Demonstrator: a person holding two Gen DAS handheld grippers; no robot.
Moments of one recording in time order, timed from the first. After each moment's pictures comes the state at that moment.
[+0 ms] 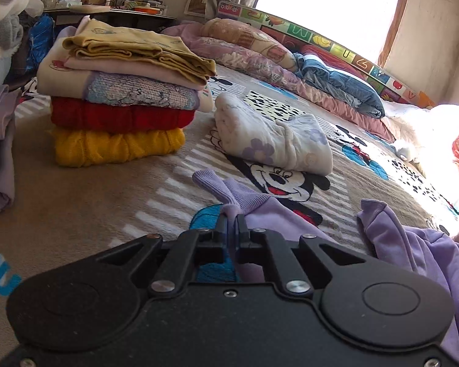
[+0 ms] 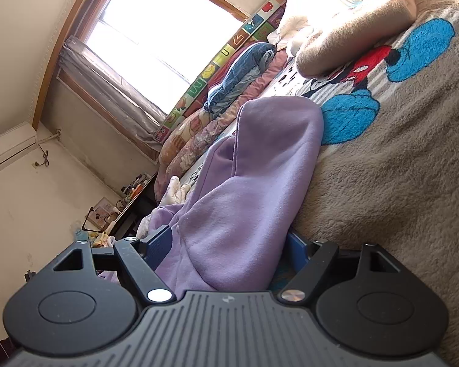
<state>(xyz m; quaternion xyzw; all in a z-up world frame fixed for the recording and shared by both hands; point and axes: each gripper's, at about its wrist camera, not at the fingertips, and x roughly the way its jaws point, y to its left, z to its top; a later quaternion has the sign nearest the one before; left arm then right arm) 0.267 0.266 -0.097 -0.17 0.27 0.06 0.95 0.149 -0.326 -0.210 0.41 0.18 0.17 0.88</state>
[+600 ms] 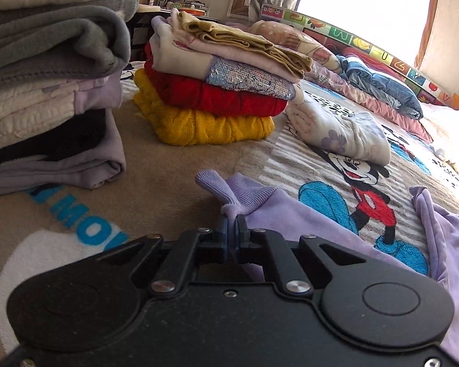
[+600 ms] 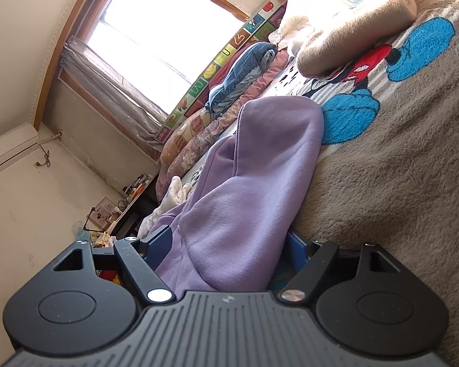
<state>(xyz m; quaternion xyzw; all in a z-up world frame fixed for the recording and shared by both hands) 0.206 0.331 -0.124 -0.16 0.28 0.13 0.94 0.149 -0.327 -0.211 0.41 0.18 0.17 0.88</state>
